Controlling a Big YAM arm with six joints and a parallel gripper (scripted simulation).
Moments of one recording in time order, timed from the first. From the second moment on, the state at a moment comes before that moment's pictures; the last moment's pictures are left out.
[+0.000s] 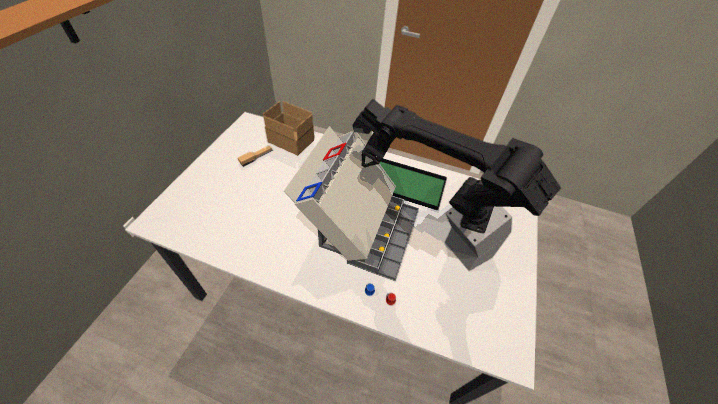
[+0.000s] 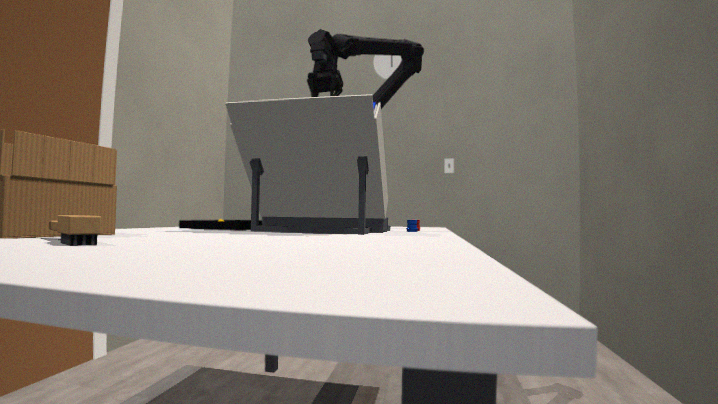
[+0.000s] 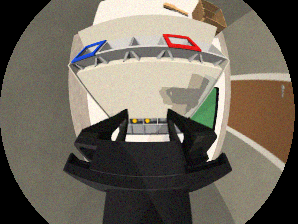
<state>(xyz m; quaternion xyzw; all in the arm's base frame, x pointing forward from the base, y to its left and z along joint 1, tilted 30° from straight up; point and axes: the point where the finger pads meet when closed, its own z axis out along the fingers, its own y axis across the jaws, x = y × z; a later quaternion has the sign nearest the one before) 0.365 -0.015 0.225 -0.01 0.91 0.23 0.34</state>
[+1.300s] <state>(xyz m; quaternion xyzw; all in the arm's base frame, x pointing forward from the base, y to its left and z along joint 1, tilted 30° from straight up) 0.306 -0.010 0.161 -0.02 0.94 0.21 0.26</state>
